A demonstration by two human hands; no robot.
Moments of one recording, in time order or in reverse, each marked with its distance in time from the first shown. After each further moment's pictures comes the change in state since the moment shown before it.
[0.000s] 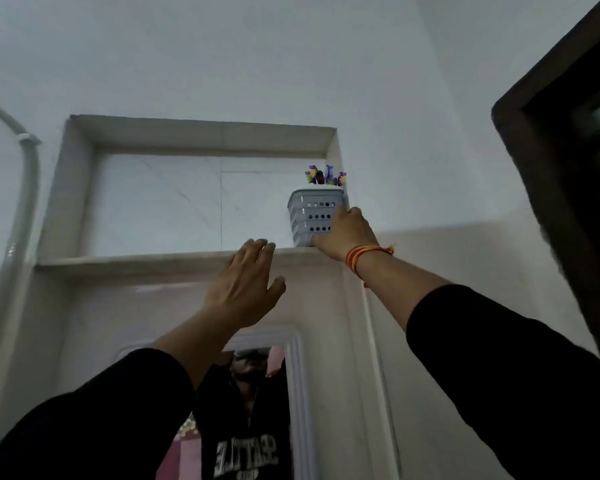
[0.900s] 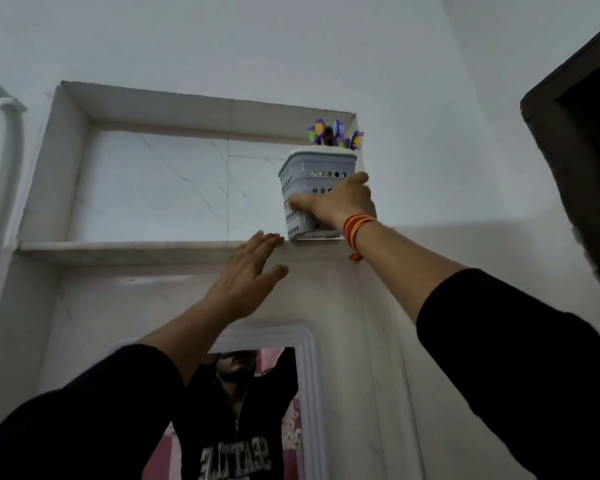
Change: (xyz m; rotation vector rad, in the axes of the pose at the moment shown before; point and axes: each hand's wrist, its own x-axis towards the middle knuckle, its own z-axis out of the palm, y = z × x) left_hand 0.021 -0.046 0.037 -0.474 -0.023 -0.033; right_hand 0.030 -0.048 0.018 0.382 0.141 0.139
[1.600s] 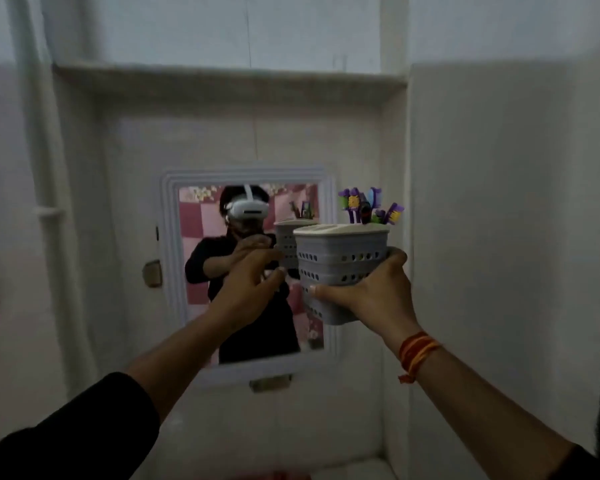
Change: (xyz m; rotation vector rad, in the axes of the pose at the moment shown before) left_hand -0.261 0.001 0.039 -0.373 -0.191 -0.334; right_hand -0.322 0.145 -0.006 0.118 -0.277 0.241
